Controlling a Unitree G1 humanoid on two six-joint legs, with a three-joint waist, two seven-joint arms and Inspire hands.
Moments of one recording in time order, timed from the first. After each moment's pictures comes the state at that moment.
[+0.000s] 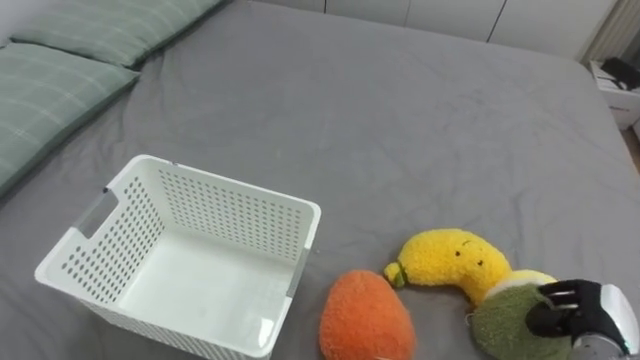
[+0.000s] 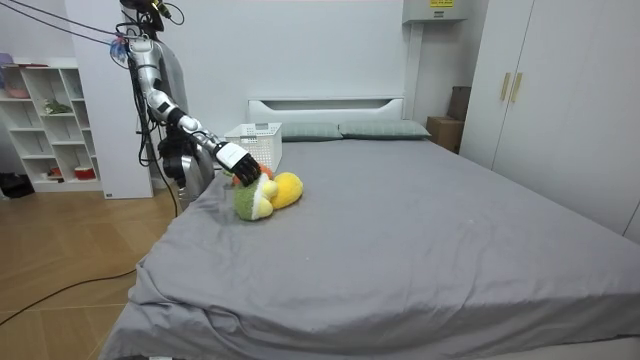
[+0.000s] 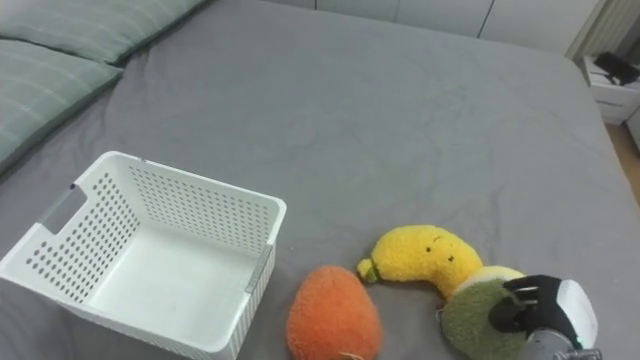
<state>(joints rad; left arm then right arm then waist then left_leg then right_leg) 0.36 0.19 0.19 1.00 0.33 0.17 0.20 -0.02 -0.35 -0.11 0.87 -0.33 0.08 -0.36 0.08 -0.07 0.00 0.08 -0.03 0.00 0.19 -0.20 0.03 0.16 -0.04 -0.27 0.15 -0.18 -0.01</state>
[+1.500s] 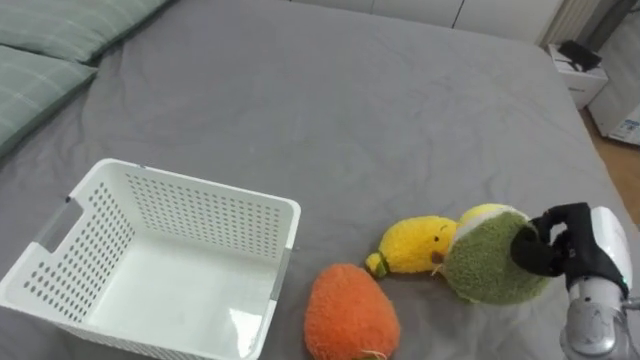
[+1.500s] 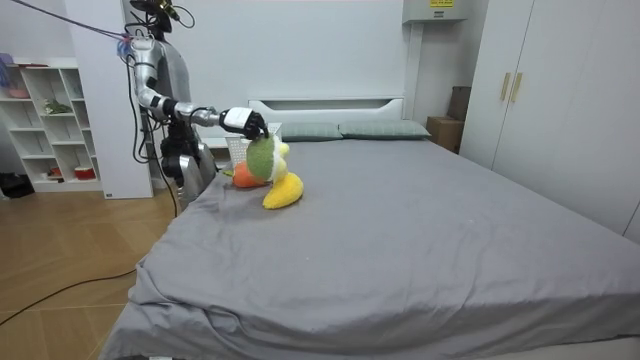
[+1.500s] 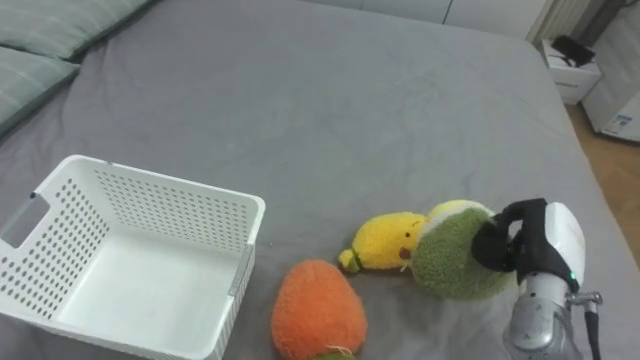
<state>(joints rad) 0.27 0.20 0.23 1.00 0.35 0.14 0.19 0.07 -0.35 -0.12 0.24 -0.40 0.05 -0.28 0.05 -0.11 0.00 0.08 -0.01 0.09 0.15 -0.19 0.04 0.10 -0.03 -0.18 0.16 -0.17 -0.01</state>
